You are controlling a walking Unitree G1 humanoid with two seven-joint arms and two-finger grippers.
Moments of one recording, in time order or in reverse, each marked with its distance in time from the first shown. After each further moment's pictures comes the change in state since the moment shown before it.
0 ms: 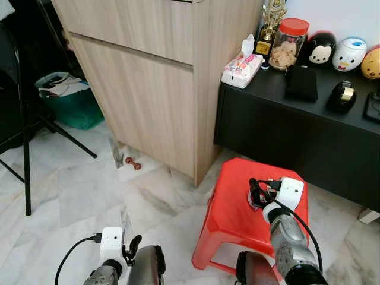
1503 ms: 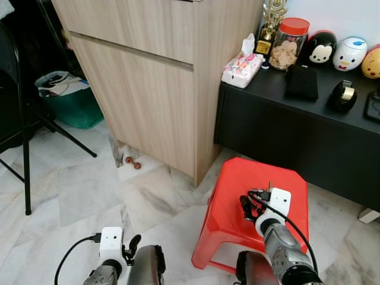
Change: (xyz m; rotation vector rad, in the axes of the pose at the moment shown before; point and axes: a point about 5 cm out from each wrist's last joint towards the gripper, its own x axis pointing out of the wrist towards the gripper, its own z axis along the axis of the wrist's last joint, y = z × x) left arm 0.000 0.001 0.001 0.000 -0.002 0.010; right arm 0.004 0.008 -0.022 0.042 0.201 0.018
